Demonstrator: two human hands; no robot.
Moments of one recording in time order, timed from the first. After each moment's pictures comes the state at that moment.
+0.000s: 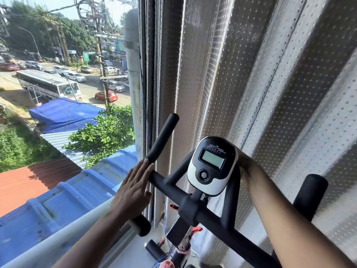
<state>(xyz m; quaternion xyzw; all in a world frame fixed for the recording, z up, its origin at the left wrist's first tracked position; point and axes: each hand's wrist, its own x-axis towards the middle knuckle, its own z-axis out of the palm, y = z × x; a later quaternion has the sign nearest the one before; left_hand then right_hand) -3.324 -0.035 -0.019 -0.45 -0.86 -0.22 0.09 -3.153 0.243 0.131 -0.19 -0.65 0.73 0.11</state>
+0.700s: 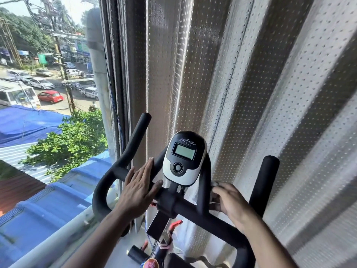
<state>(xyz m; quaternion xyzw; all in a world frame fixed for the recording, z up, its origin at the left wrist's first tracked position) -3.279 0.026 -0.002 -0.50 -0.81 -0.29 0.05 -3.044 0.195 0.060 -0.33 -0.63 0.68 0.19</state>
